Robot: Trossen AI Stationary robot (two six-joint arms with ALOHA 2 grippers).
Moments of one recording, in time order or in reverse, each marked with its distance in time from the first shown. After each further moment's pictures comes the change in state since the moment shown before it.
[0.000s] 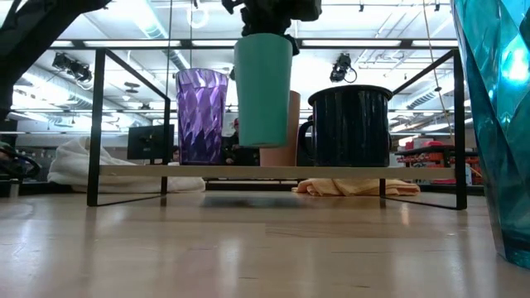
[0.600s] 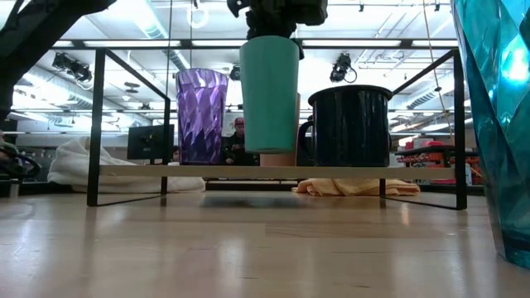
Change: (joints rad) left arm -0.005 0.023 0.000 0.028 0.029 -0.013; right arm 0.000 0.000 0.000 -0.007 0.000 -0.001
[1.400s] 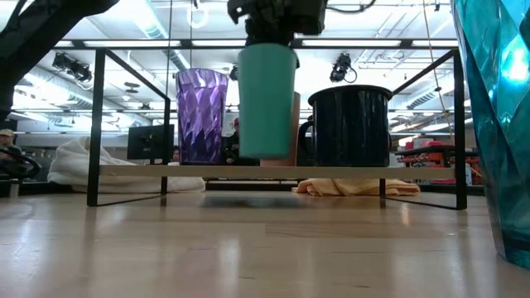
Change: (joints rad) left arm 0.021 0.000 -0.033 0.001 0.029 -0.019; right arm 0.000 0.000 0.000 0.000 0.000 0.001
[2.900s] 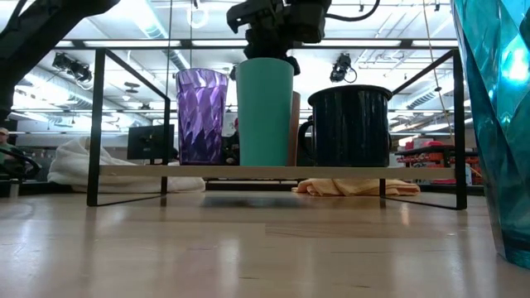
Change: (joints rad) left arm 0.007 0.001 -0.040 0.026 -0.011 0.019; right arm 0.000 0.000 0.000 0.000 0.000 -0.002
